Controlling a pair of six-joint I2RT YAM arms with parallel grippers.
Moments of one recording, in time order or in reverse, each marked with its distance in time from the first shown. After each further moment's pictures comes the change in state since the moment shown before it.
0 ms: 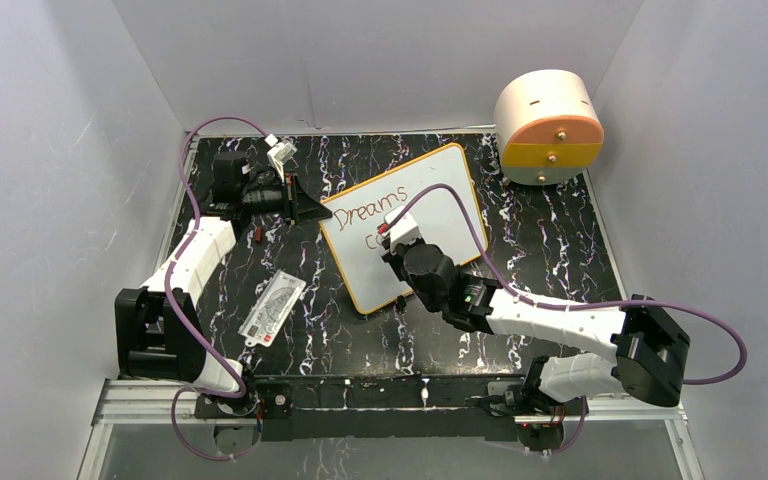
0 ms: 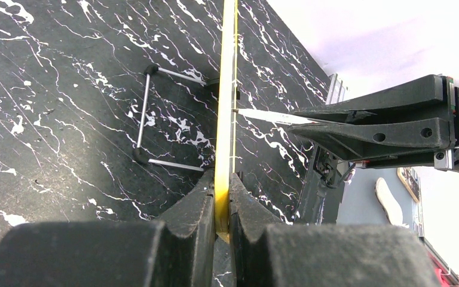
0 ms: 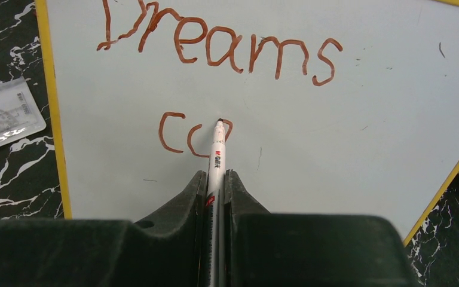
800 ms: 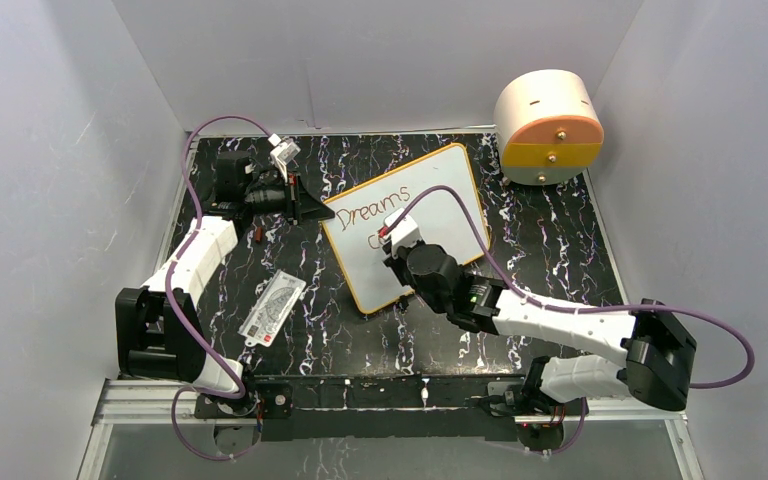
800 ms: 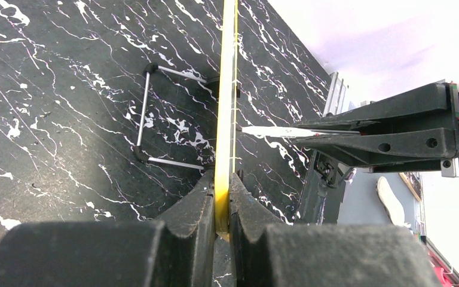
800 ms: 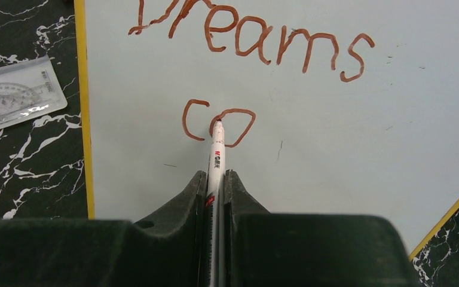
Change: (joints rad) left arm -0.015 0.001 0.006 -0.007 -0.011 0.005; right arm 0.000 -0.031 0.004 -0.073 -0.085 0.009
